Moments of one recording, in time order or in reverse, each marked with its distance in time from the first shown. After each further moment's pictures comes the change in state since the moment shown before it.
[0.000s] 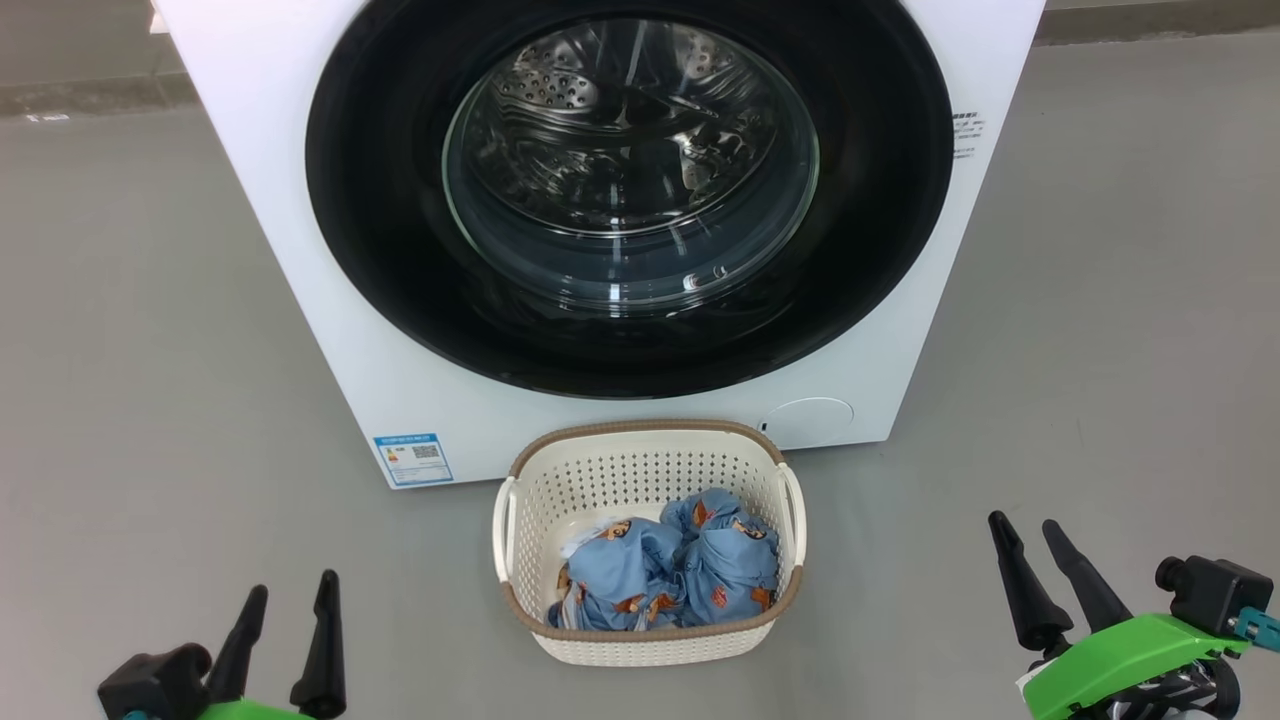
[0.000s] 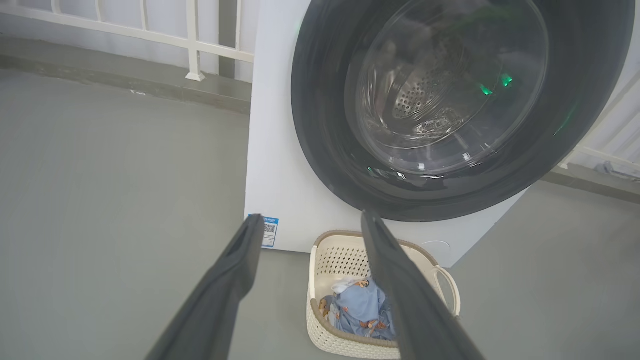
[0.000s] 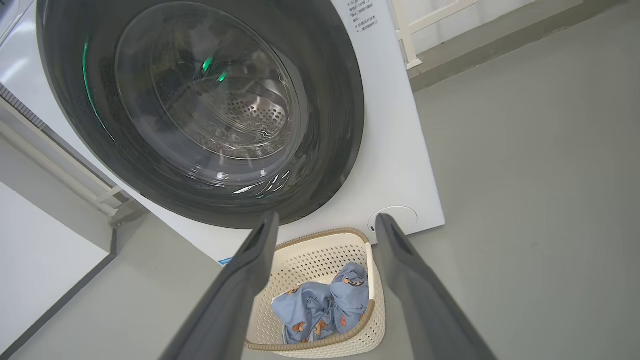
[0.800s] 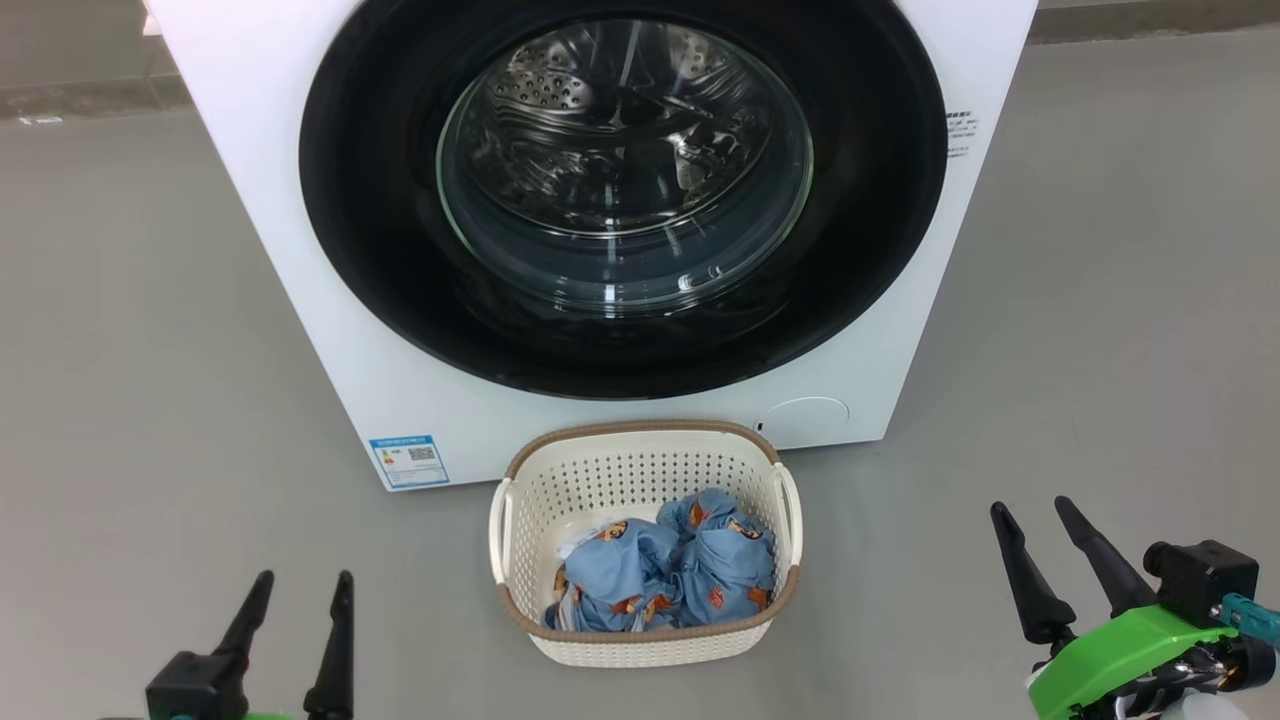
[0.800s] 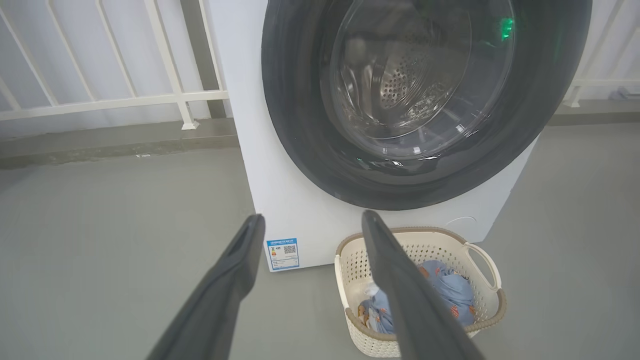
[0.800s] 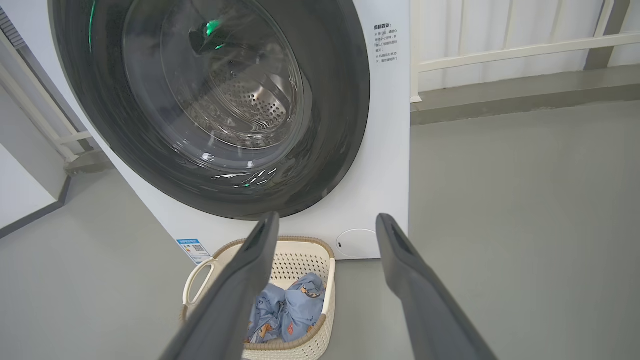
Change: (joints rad) left arm -0.001 0.017 -0.010 0.003 0.250 -0.005 -0.064; right arm -0.019 -0.033 0.000 0.002 -0.241 0.000 -0.053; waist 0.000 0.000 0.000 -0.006
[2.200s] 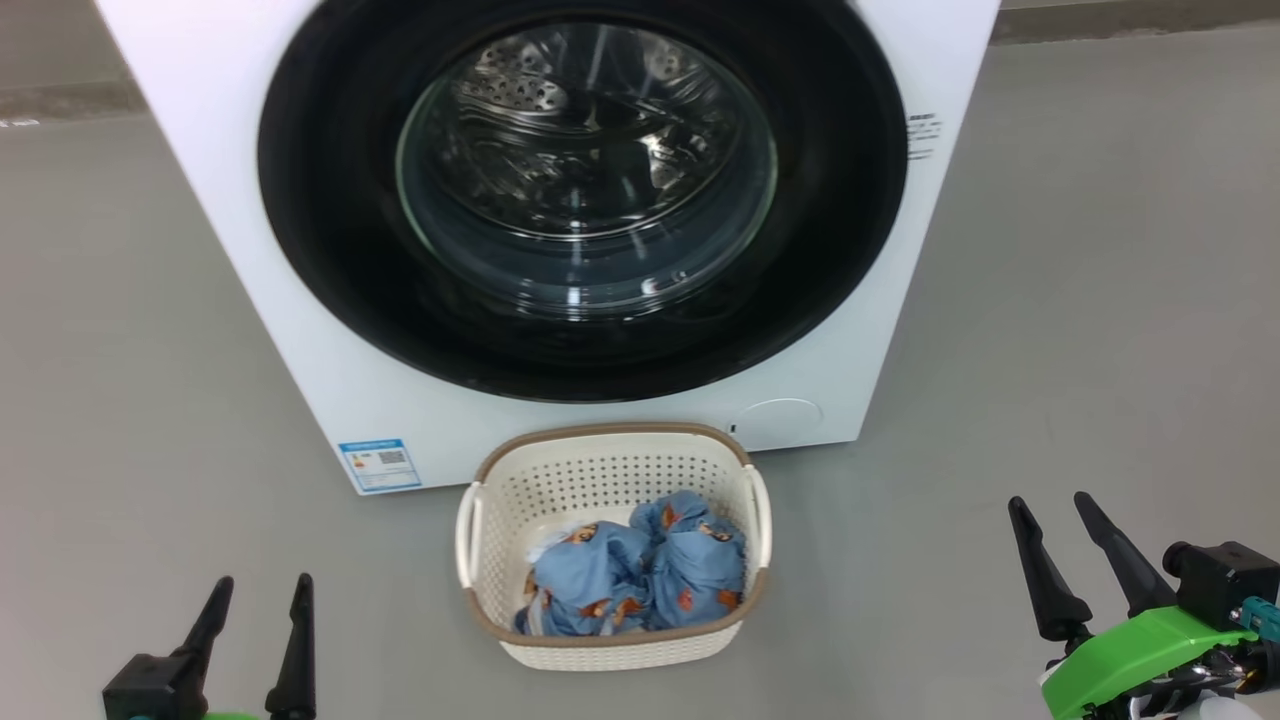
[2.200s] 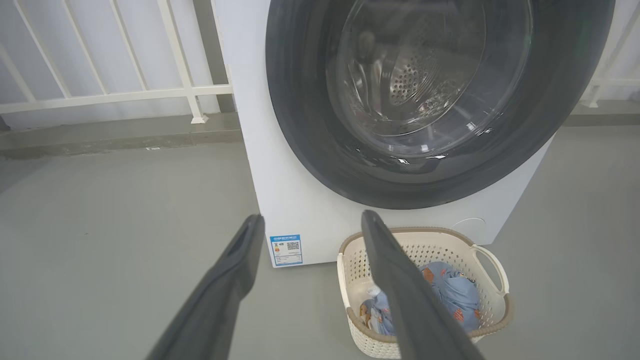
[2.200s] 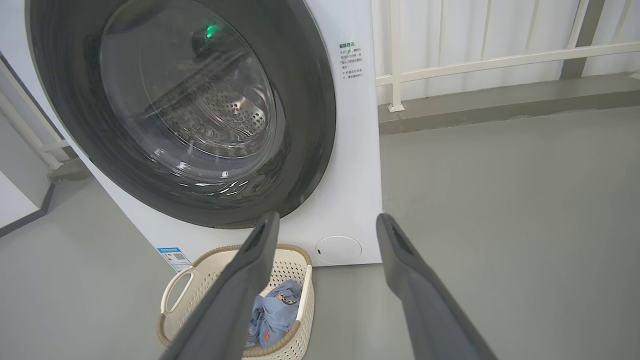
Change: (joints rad) left arm -0.020 -0.024 0.115 0.066 0.059 -0.001 -0.013; right arm 0.026 0.017 -0.062 -0.051 -0.051 0.000 0.018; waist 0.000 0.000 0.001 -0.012
